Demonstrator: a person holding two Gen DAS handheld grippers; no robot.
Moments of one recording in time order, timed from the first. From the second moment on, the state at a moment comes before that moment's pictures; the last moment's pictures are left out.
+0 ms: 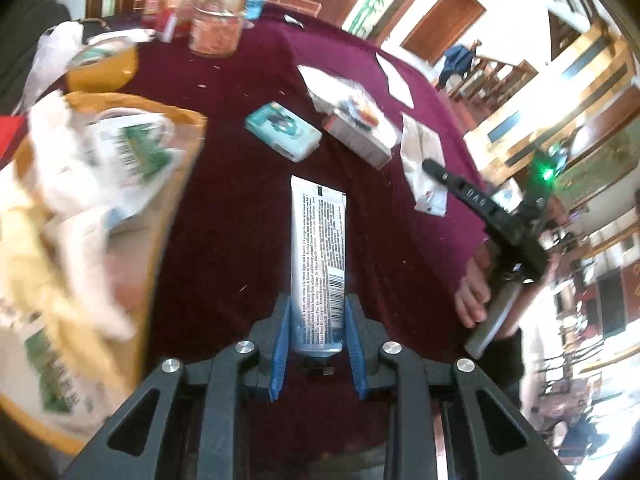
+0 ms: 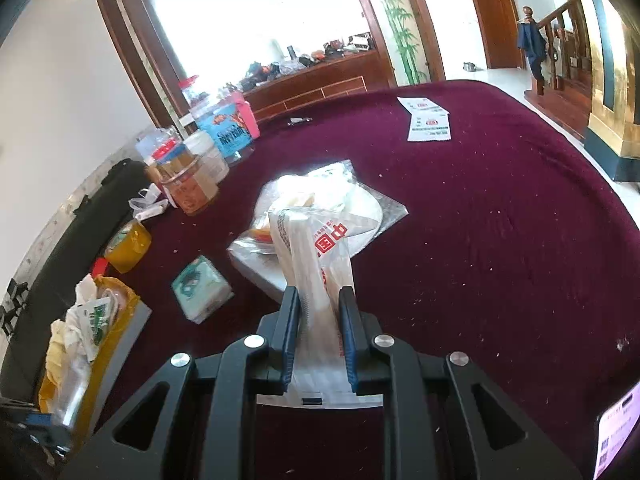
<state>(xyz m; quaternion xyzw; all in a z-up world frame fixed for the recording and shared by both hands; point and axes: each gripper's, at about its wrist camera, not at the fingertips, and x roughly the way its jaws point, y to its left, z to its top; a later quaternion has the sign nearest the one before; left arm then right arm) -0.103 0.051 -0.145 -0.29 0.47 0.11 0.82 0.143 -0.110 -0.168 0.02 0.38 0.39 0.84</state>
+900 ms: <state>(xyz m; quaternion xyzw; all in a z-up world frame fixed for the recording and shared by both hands) -0.281 0.202 -0.159 -0.39 0.39 0.28 0.79 -0.041 0.098 -0.131 -0.07 0.39 0.54 0.74</state>
